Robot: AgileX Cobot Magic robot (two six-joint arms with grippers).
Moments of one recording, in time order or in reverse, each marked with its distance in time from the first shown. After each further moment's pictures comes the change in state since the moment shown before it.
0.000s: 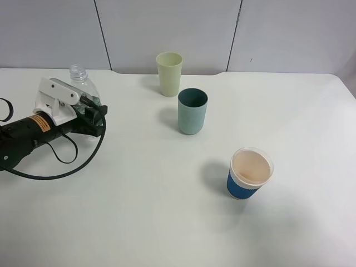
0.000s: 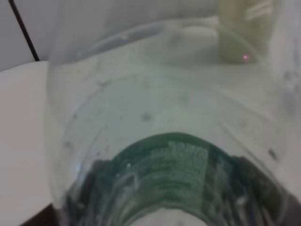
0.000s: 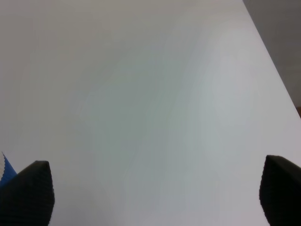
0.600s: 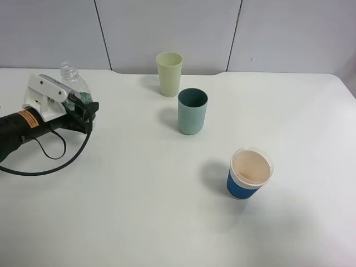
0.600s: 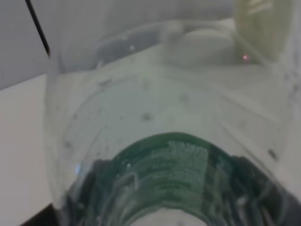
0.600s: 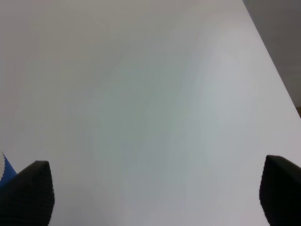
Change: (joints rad) left arm 0.127 0.016 -0.046 0.164 0.000 0.000; right arm 0.000 0.000 0.000 0.000 0.000 0.000
